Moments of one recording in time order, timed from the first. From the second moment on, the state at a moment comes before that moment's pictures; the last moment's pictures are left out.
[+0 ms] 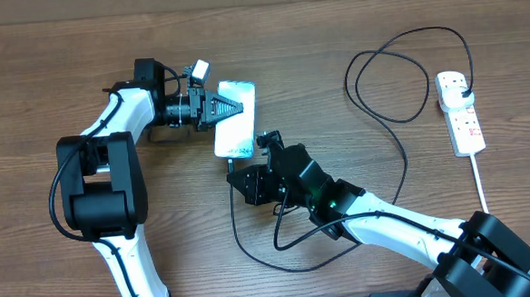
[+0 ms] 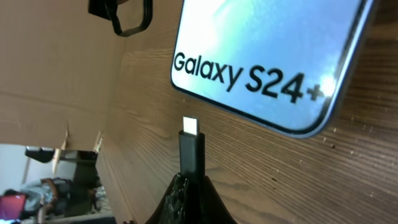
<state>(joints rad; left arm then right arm) 0.00 2.17 1.48 -0.76 1.47 0.03 0.82 1.58 0.72 0.35 -0.30 0.91</state>
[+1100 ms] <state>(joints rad) -0.04 2.17 1.48 -0.72 1.47 0.00 0.84 1.58 0.72 0.33 -0.20 0.93</state>
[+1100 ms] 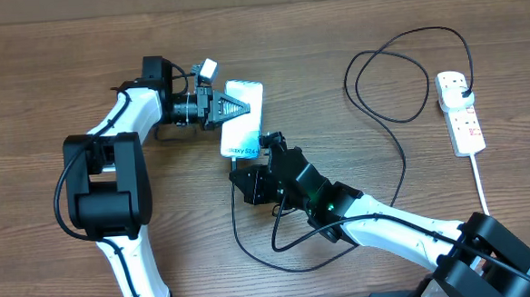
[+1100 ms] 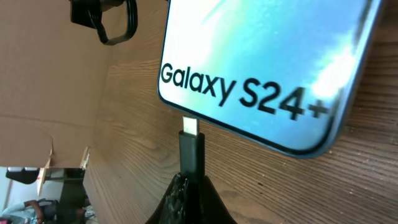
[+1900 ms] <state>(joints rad) -0.04 2.17 1.48 -0.71 1.45 -0.04 0.85 1.58 0.72 0.31 -0.16 0.93</state>
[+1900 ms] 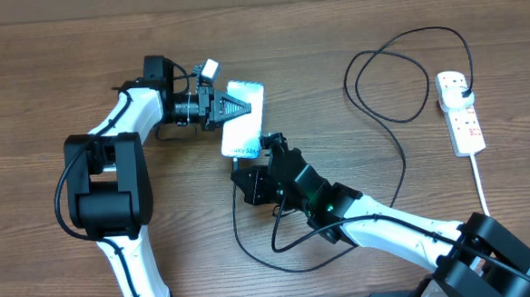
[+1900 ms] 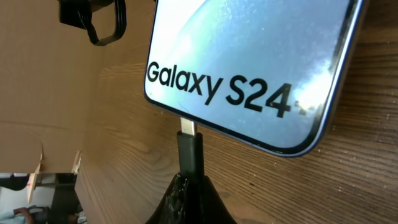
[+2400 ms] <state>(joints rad) -0.04 2.17 1.48 -0.70 1.43 -0.05 0.83 1.58 0.72 0.30 -0.18 0.93</state>
